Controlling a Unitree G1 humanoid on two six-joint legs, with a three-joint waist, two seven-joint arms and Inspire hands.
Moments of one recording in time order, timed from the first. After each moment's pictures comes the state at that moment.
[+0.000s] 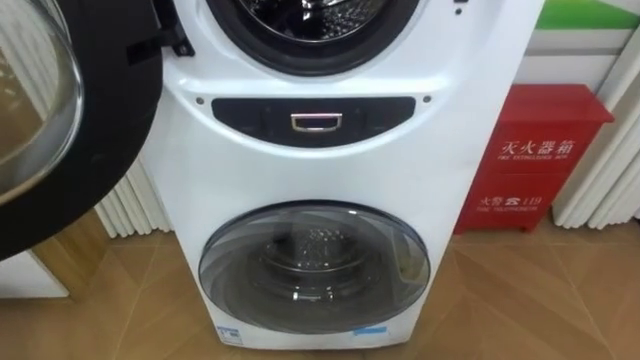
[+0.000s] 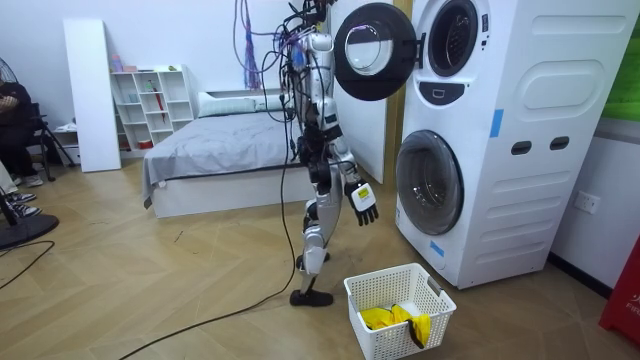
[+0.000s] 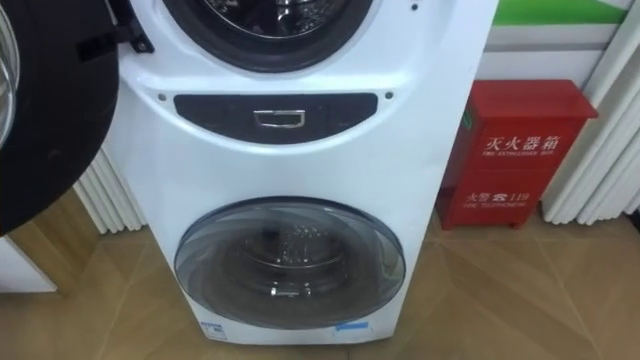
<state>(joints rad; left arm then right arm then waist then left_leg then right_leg) 0.12 0.17 0.04 1.10 0.05 -0.05 0.19 0.06 -0.23 0.13 1.13 -0.05 -0.05 0.08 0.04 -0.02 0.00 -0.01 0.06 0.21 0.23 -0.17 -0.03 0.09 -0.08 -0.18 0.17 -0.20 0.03</state>
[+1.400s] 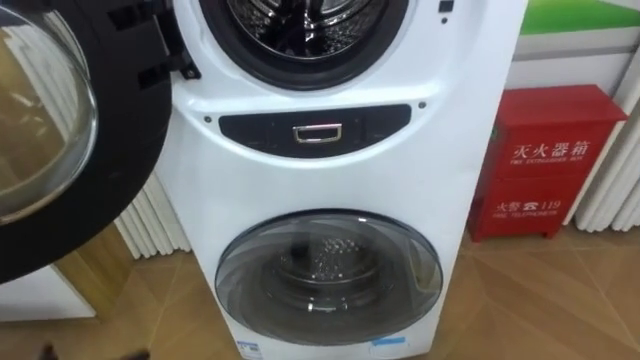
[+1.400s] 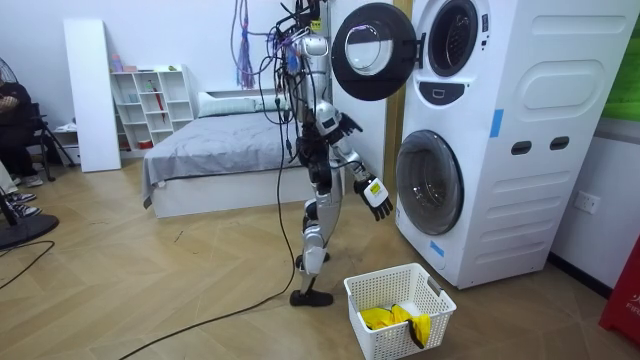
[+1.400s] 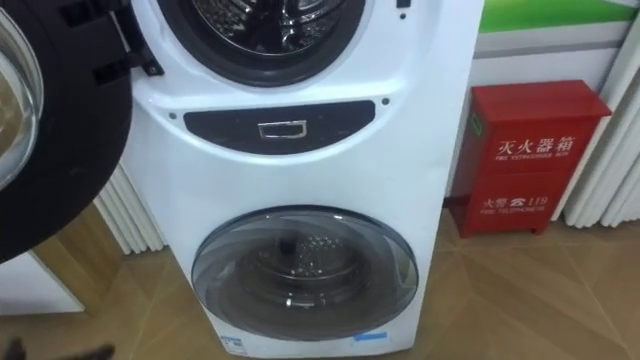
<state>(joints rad) -0.10 0.33 0.21 0.74 -0.41 -0.09 0.21 0.05 -0.25 0.00 1.01 -0.24 -0.08 0.08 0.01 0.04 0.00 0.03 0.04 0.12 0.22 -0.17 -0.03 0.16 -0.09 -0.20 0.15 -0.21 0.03</state>
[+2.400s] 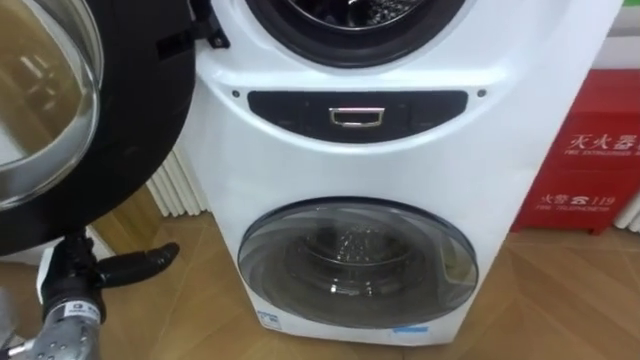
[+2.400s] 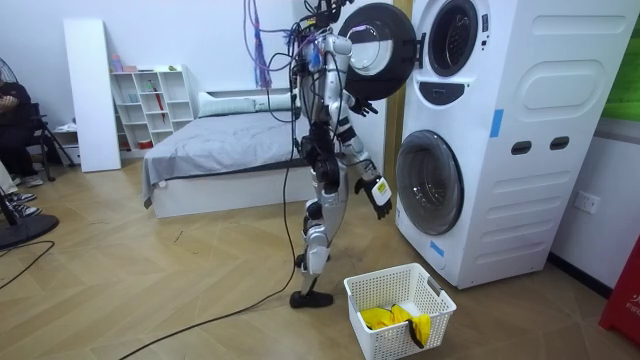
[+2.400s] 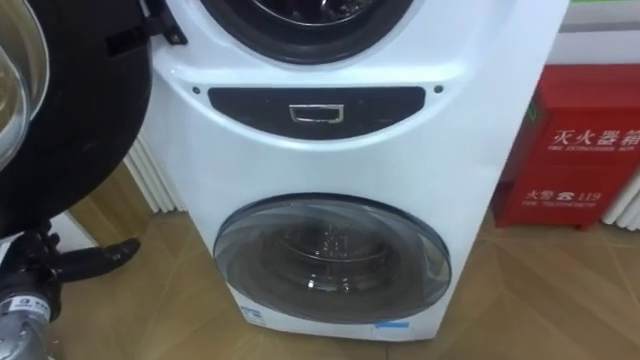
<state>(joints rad) -0.11 0.35 0.12 0.17 -0.38 0.23 0.32 0.12 -0.22 -0.07 0.93 -0.36 -0.09 0.13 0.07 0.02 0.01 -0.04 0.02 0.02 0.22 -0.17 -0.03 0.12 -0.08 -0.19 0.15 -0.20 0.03</state>
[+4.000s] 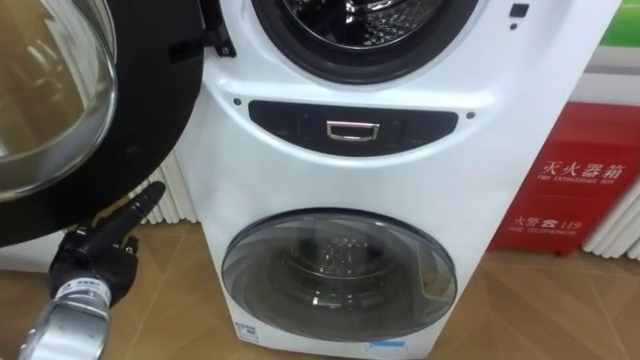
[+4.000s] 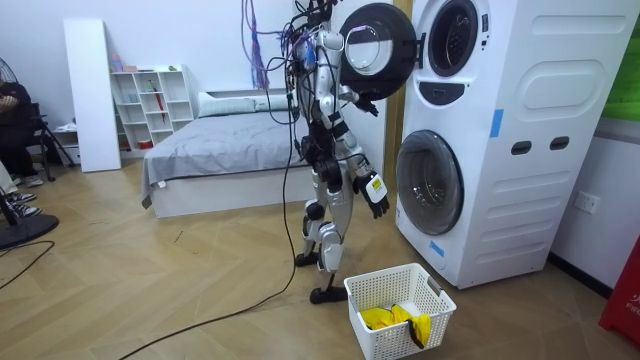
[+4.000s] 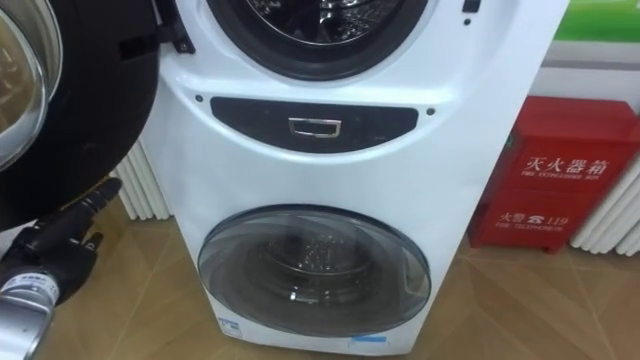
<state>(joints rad) -0.13 0.35 0.15 0.10 -1.26 0.08 0.48 0.18 -0.15 -0.08 0.87 -0.40 -0.03 0.11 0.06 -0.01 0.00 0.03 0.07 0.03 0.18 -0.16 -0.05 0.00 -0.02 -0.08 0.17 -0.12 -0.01</state>
